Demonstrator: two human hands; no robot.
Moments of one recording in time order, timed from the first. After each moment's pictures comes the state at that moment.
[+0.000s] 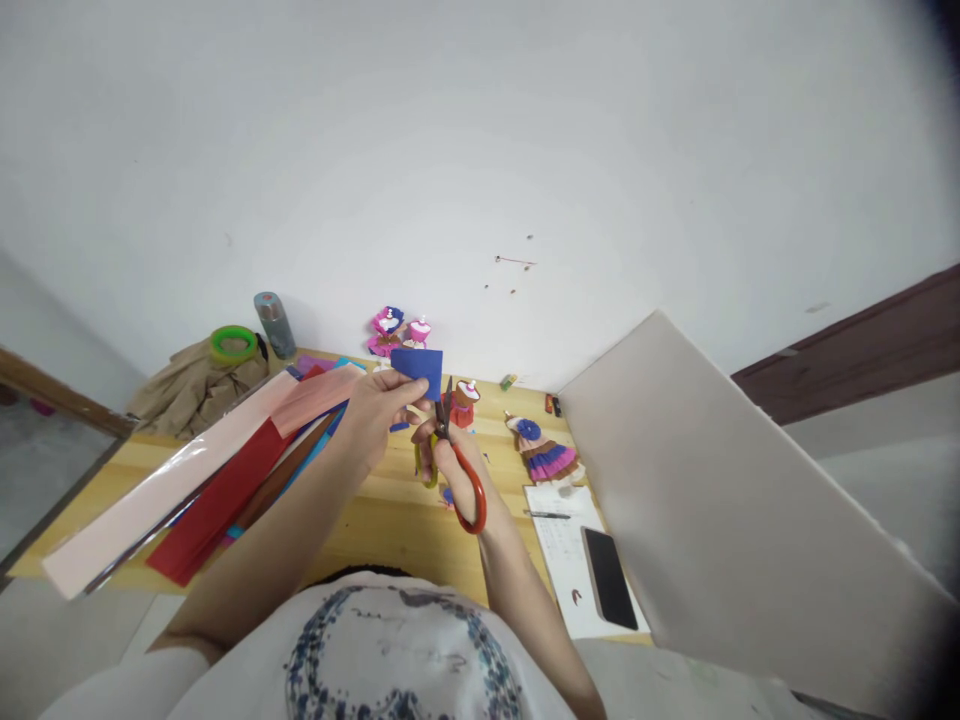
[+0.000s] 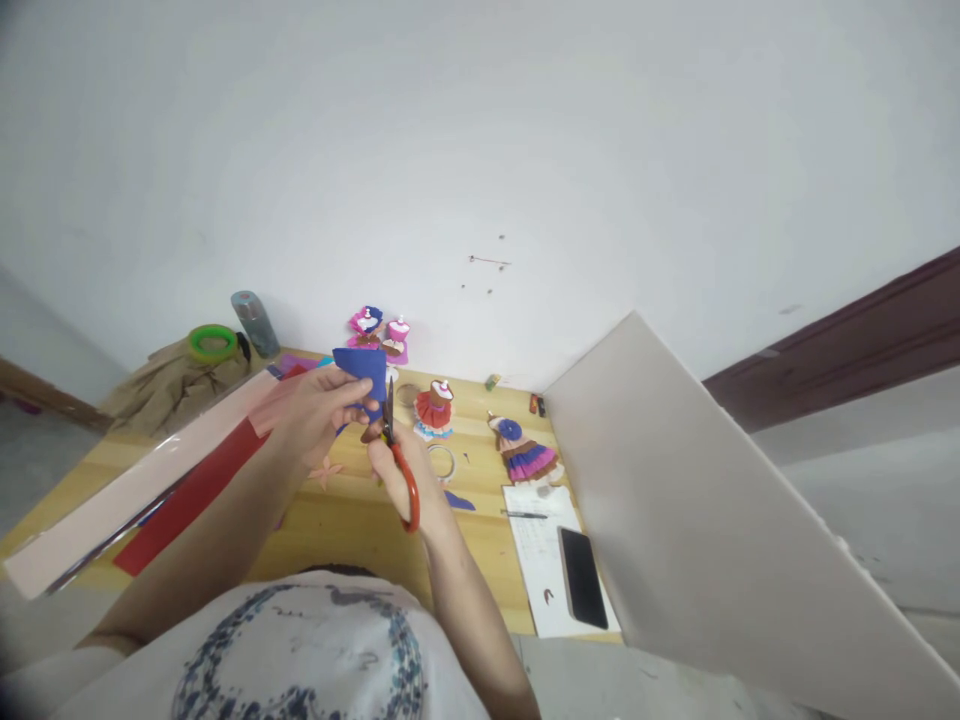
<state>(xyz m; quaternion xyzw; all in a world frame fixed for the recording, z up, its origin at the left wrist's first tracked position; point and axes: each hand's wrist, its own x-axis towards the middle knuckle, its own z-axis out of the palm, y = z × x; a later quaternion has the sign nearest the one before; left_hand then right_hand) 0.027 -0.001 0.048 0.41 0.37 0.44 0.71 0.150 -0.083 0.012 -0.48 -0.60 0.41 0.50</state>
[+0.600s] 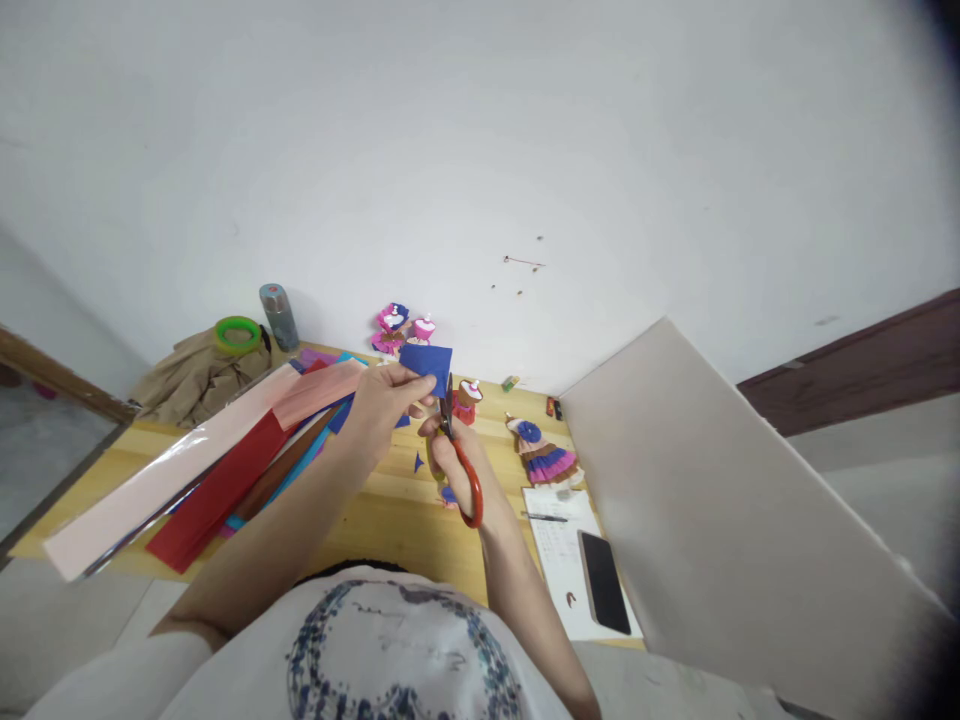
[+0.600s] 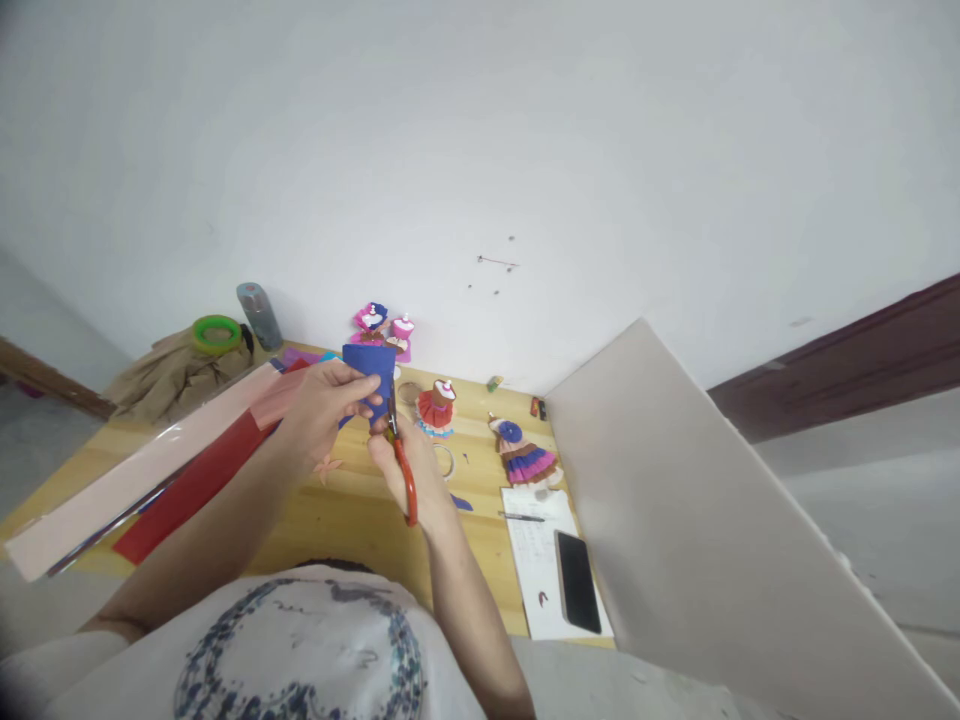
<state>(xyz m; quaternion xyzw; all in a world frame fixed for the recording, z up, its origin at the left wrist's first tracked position) 0.030 0.002 0.043 0.44 0.41 0.46 0.65 0.155 -0.079 0.002 -0.52 -0.60 0.37 0.47</state>
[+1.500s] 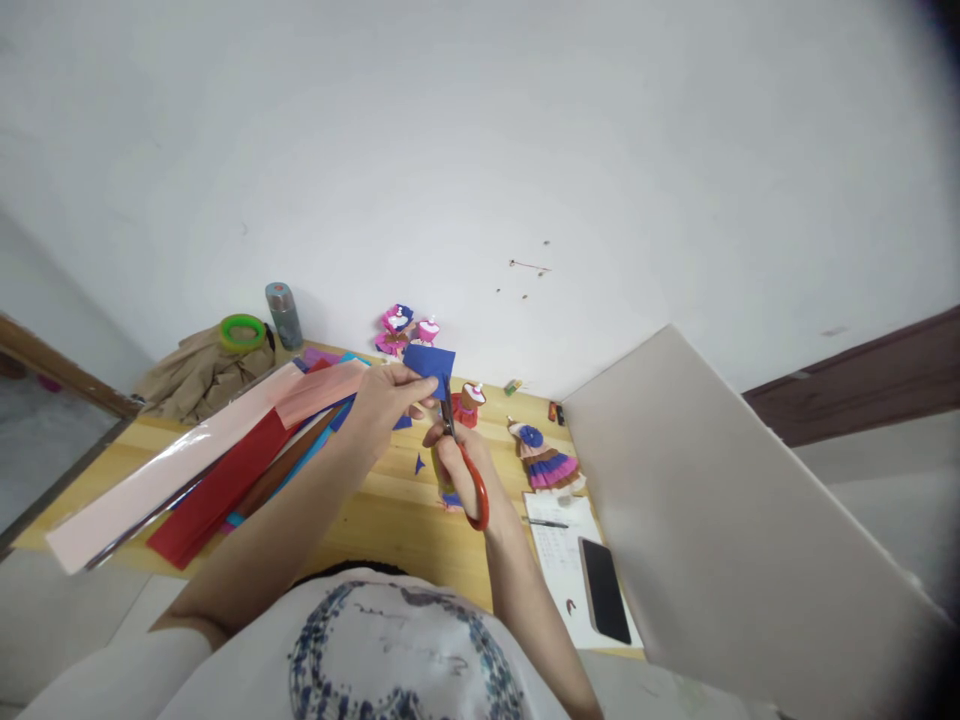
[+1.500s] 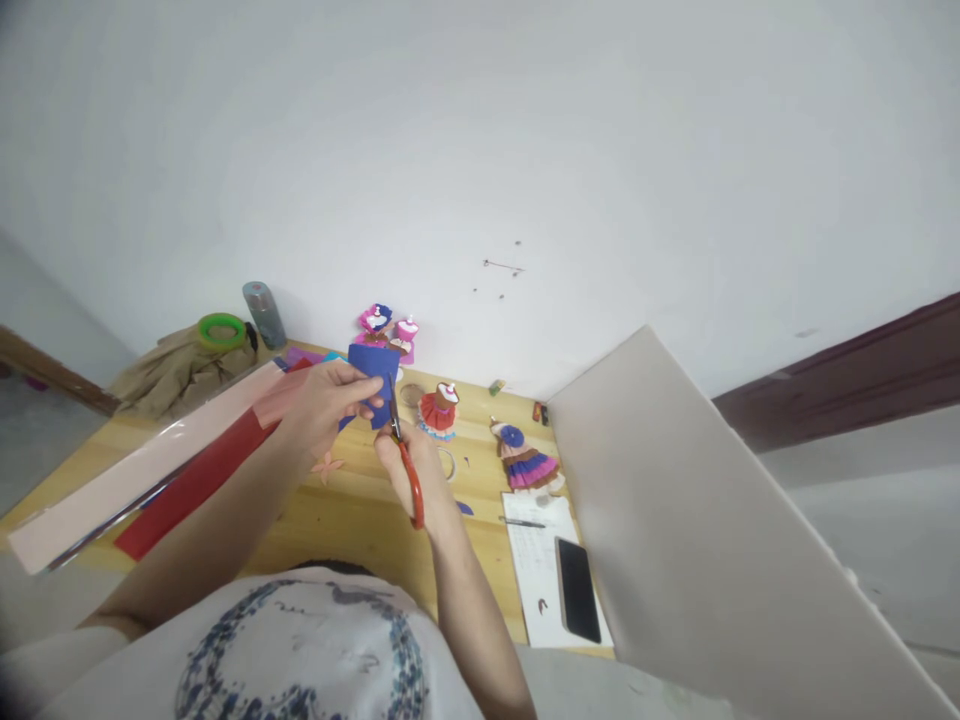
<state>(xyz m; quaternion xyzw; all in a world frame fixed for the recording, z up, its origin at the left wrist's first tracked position) 0.026 0.003 0.050 0.44 0.42 0.44 0.66 0.155 -0.076 0.005 -0.54 -0.61 0.37 0.44</state>
